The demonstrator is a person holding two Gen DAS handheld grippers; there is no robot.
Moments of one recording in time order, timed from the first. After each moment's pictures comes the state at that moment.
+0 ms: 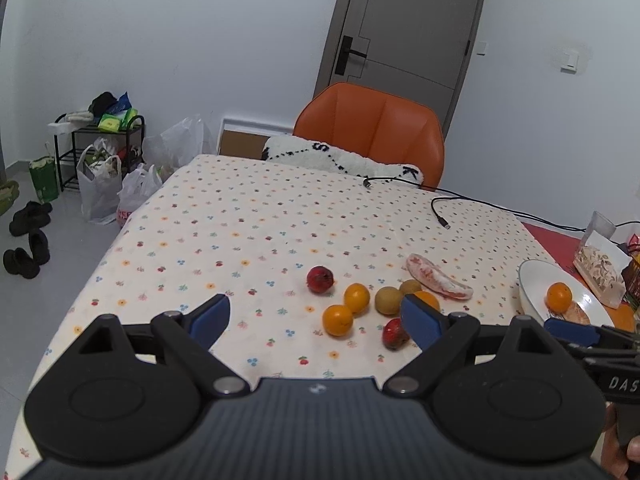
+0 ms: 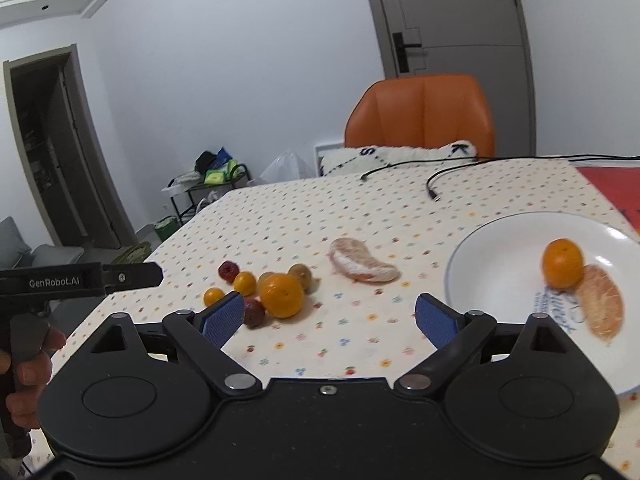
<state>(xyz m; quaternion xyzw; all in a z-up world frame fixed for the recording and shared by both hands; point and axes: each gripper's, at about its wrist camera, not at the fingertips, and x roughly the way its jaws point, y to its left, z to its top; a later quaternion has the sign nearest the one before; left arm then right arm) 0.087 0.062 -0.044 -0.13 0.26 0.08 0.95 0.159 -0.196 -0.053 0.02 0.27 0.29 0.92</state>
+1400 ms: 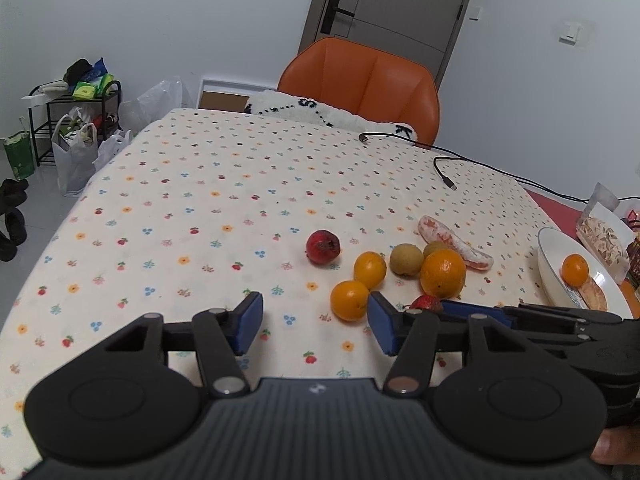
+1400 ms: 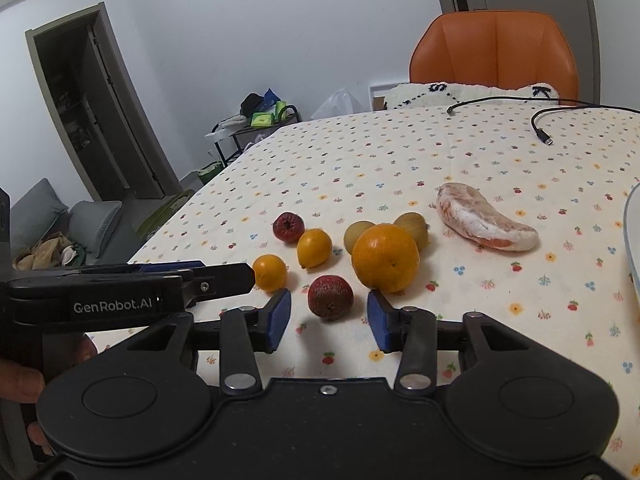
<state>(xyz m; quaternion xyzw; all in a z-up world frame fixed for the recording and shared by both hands) 0.129 0.076 -0.081 -0.14 0.31 0.04 0.94 0.192 -0.114 -0.089 0.00 0.34 0.35 0.87</state>
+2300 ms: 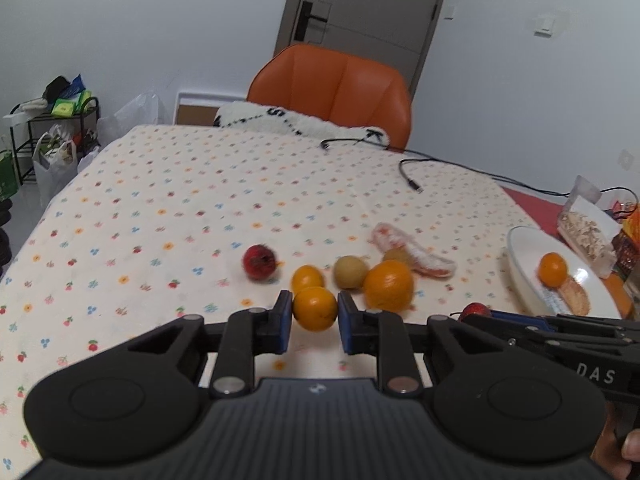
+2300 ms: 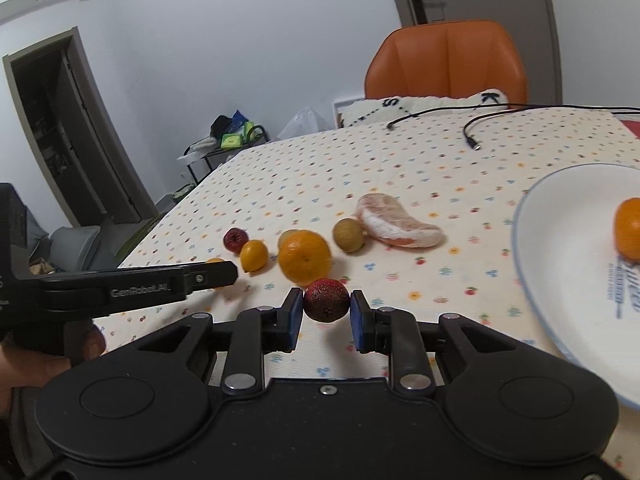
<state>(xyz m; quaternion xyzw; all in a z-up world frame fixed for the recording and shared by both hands) 0.141 0.038 -0.072 -0.12 0.30 0.01 0.95 0.185 -0.177 -0.073 0.03 0.32 0.31 0.89</state>
